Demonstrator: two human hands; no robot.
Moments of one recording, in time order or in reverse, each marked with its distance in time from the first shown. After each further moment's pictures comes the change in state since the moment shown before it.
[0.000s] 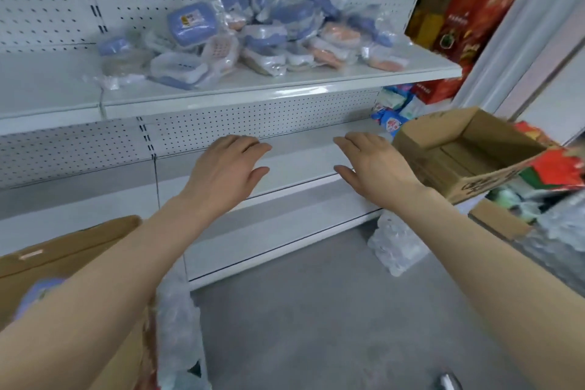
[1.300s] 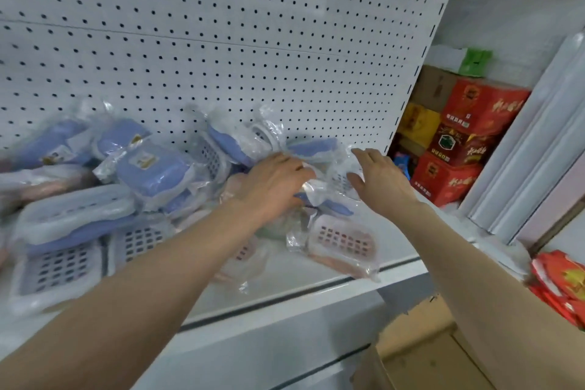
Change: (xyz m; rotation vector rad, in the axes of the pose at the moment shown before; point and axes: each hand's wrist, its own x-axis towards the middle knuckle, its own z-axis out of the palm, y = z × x) left_hand 0.621 -0.004 0.245 0.075 -0.035 0.128; right_hand 0.378 0.503 0.202 0.116 -0.068 0.285
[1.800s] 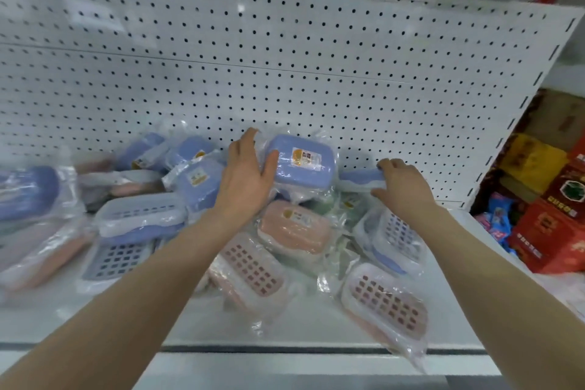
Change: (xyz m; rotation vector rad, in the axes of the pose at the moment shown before) left_hand -0.021 -0.056 -0.026 -0.420 0.438 -0.892; right_hand 0.118 -0.009 0.047 0.056 -0.066 -0.169
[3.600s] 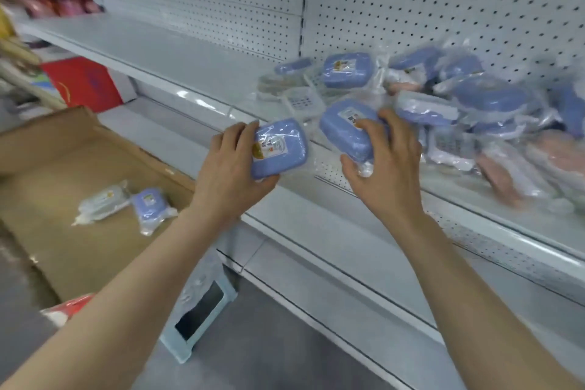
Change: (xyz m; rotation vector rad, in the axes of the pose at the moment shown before) left_hand -0.343 -0.160 -0.382 0.748 0.229 -0.145; right_hand -0.290 -0.449 -0.030 0.704 0.411 -0.641
